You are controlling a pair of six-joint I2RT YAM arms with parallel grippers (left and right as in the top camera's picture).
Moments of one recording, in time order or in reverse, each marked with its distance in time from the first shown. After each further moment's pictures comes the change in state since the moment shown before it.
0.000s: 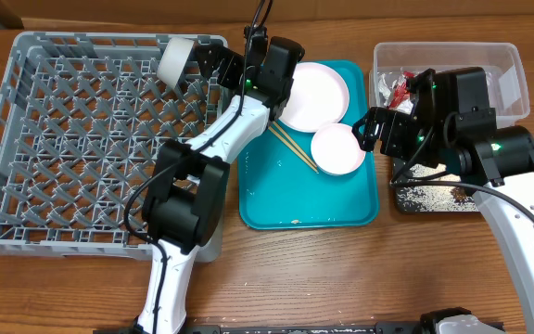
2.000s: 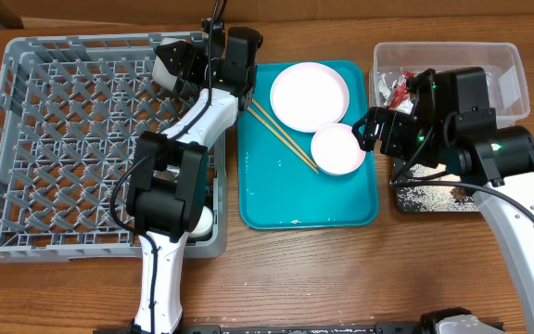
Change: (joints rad) left arm 0.137 0.049 -0.008 0.171 -0.116 0.156; right arm 0.000 0.000 0.000 0.000 0.000 0.000
